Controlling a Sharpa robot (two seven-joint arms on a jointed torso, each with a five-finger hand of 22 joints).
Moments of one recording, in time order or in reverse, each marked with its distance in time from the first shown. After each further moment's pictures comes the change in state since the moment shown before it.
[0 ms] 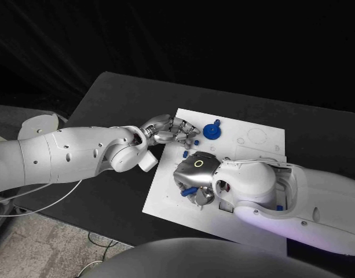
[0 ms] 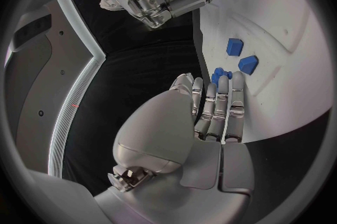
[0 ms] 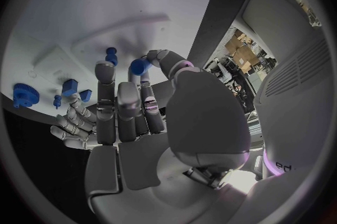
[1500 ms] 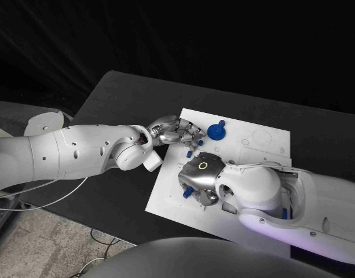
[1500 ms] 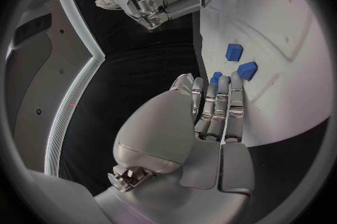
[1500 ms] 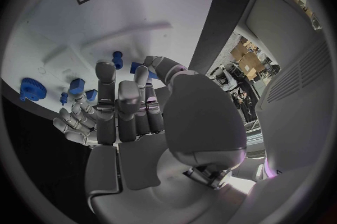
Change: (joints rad) left arm 0.000 0.008 0.000 -0.005 0.001 0.026 -0.016; left_hand 0.004 0.004 0.000 0.000 0.000 0.000 0.000 0.000 -0.001 0.000 0.000 0.000 -0.001 0.000 0.000 0.004 0.000 0.001 0.000 0.000 0.000 0.000; right arm 0.001 -0.010 -0.001 0.037 -0.041 0.055 -0.070; right_hand -0.015 -0.001 0.028 -0.018 -0.169 -0.074 -0.026 -0.025 0.036 0.048 -0.069 -0.156 0.416 0.006 -0.002 -0.048 -0.039 0.000 0.016 0.002 -0.039 0.000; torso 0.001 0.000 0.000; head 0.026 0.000
